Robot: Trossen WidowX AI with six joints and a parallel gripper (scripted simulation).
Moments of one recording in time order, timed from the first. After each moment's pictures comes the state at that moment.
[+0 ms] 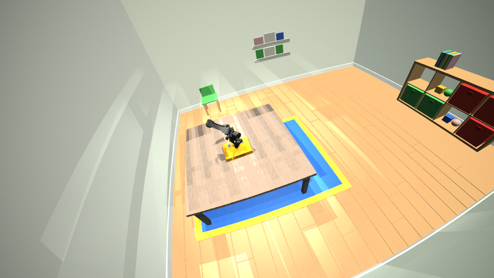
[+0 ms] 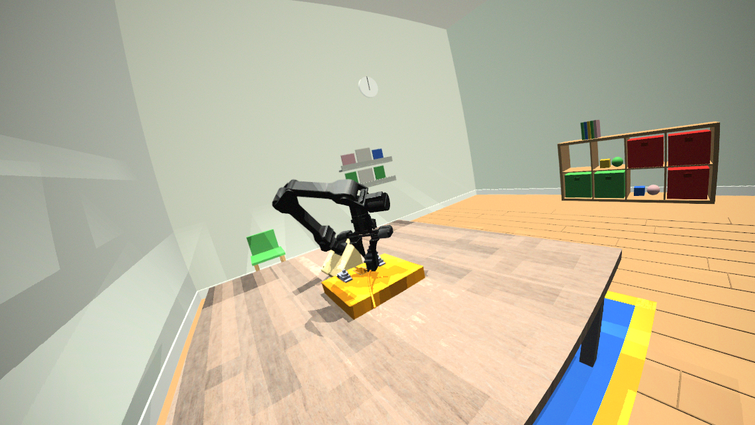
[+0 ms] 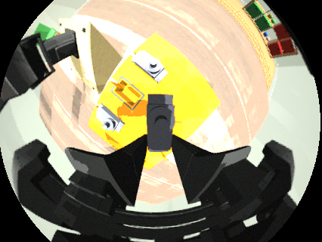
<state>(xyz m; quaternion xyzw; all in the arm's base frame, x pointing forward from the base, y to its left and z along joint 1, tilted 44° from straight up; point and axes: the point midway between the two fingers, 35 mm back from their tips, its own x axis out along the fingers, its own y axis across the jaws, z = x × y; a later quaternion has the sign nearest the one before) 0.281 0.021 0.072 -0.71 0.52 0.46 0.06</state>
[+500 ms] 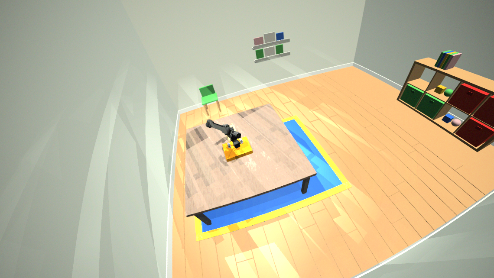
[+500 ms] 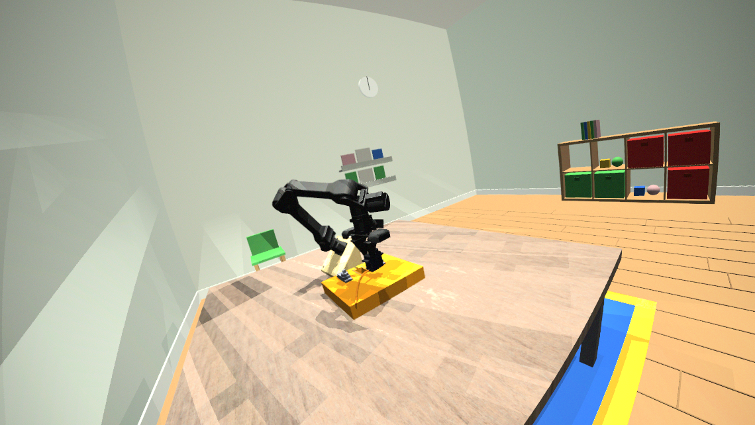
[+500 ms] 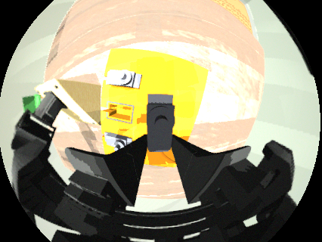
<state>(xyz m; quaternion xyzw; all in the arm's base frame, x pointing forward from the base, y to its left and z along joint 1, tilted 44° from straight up) 0.281 0.021 0.072 -0.67 0.62 0.31 0.24</state>
